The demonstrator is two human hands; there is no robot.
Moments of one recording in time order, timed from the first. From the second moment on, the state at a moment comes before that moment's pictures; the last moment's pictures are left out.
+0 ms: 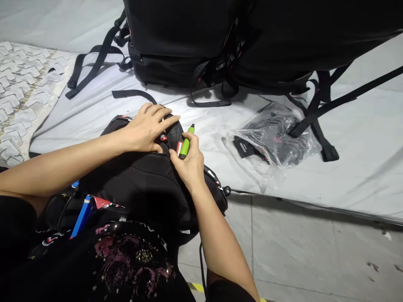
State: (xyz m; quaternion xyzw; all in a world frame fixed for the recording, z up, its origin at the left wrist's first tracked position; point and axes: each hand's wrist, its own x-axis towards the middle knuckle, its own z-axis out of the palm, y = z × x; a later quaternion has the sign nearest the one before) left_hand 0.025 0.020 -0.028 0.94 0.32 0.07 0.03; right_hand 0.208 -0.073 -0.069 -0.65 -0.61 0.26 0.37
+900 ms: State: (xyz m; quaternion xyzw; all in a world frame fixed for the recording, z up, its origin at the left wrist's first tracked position) left_hand 0.039 0.006 -0.022 0.91 0.42 -0.02 0.08; right_hand 0.207 -0.072 -0.072 -0.65 -0.61 0.27 0.38
